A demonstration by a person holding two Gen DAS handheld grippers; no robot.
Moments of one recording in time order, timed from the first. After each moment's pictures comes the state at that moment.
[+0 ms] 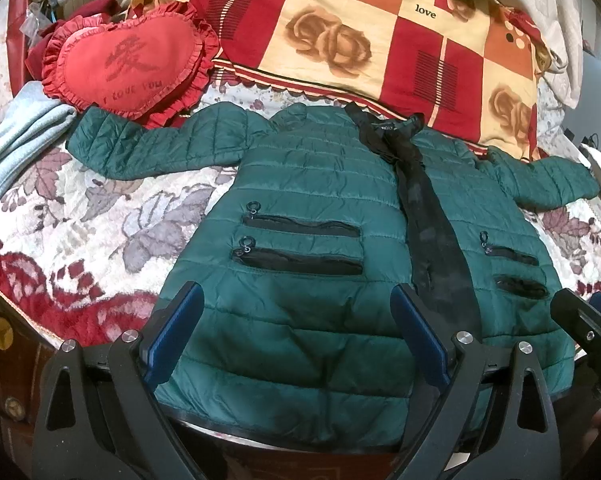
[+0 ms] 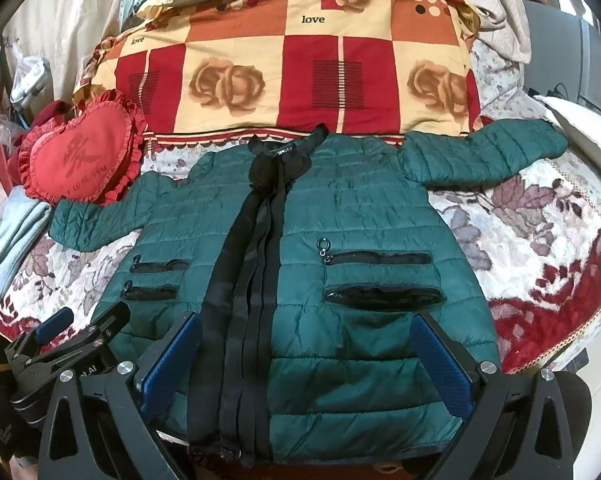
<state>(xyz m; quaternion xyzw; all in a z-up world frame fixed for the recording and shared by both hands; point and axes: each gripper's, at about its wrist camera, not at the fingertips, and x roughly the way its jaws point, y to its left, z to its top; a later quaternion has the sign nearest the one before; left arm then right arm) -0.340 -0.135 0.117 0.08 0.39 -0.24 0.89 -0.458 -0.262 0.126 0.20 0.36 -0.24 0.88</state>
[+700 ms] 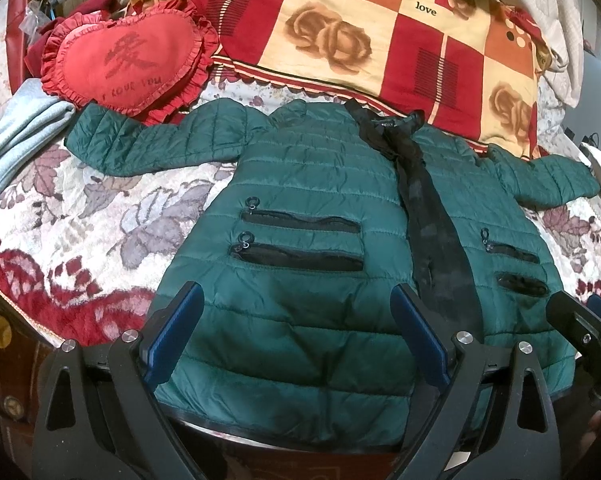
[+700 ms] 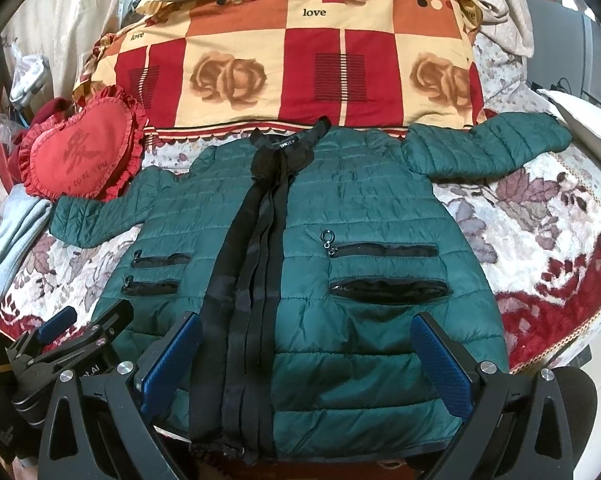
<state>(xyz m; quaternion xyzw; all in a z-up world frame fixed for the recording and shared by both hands) -0.341 -0.134 0.116 0.08 0.39 -0.24 0.88 -0.455 -0.261 0.122 0.20 0.38 -0.24 0.87</state>
